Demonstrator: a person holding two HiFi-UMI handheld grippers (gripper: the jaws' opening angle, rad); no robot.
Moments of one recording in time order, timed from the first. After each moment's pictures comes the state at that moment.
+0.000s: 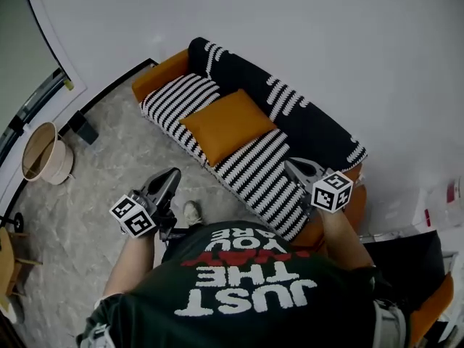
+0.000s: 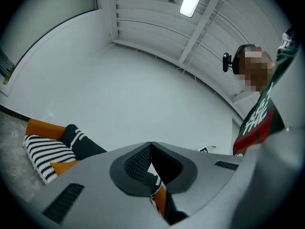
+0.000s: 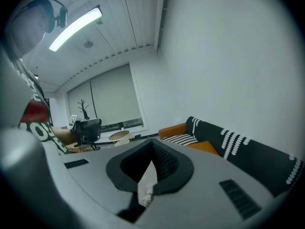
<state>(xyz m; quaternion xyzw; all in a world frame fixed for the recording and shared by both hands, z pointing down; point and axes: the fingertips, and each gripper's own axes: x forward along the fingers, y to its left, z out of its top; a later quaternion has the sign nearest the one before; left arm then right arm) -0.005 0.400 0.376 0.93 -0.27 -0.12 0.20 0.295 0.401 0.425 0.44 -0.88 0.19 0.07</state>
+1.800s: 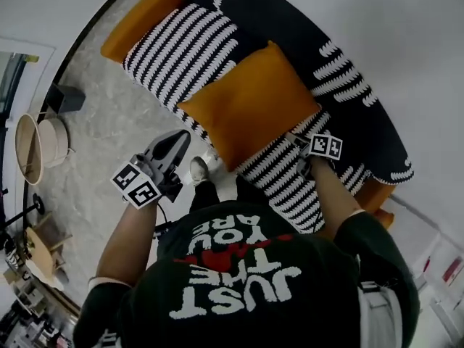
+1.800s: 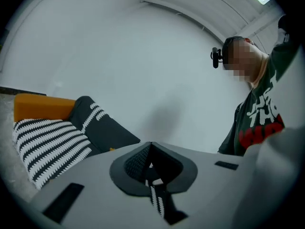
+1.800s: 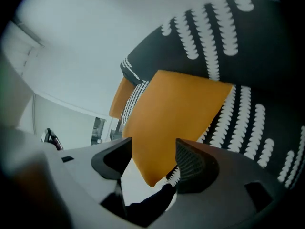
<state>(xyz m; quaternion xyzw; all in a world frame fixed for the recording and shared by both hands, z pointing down) 0.045 -0.031 0.503 0.89 -0.28 0.01 0.35 0.351 0.041 0.789 0.45 -0.60 0.66 0.11</state>
